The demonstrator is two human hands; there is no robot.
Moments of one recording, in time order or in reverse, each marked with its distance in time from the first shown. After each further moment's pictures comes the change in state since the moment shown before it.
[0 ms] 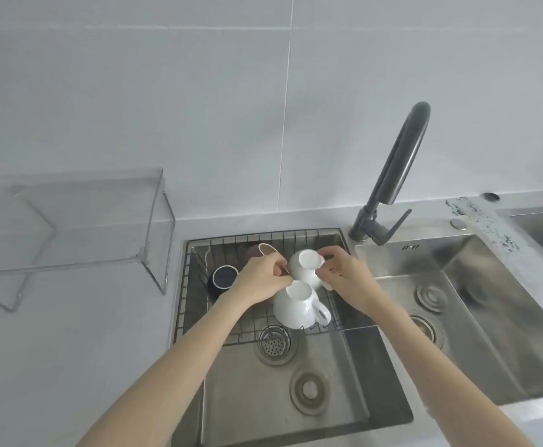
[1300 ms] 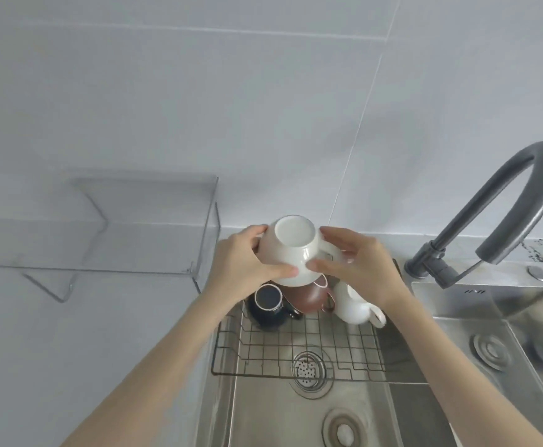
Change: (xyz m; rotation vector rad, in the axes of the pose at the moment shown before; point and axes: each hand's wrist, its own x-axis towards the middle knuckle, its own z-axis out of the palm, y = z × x) left_hand -0.041 -0.008 -0.116 -0.311 0.438 0.008; right_hand 0.039 -0.122 0.009 0.176 -0.029 -0.176
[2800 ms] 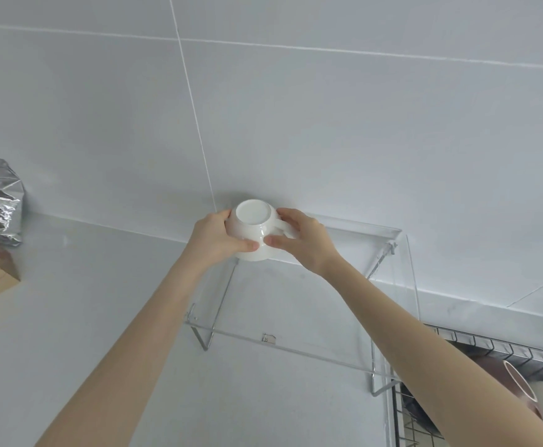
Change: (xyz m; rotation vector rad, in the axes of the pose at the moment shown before) left_hand 0.120 -0.168 -0.303 0.143 0.171 -0.246; right_hand 0.202 -0.157 0.319 0.029 -0.266 -0.164
